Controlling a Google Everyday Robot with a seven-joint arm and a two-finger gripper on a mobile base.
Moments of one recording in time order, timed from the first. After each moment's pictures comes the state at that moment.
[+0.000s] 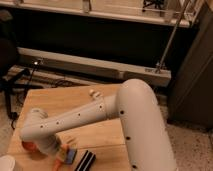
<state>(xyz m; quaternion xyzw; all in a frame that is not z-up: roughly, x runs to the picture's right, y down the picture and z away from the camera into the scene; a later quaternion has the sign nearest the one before) -0.229 0.326 0.708 -0.38 -0.19 -0.55 0.72</state>
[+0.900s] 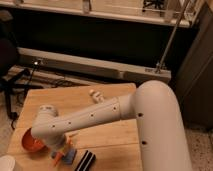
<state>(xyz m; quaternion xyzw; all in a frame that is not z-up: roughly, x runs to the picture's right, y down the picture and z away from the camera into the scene) -0.233 0.298 0.718 -0.30 -0.23 -0.52 0.77</state>
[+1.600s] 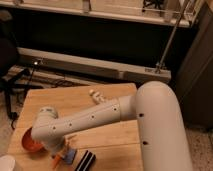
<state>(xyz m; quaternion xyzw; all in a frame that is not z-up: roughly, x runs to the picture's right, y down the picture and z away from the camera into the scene) -0.237 0.309 0.712 -0.30 -0.24 -0.53 0.75</state>
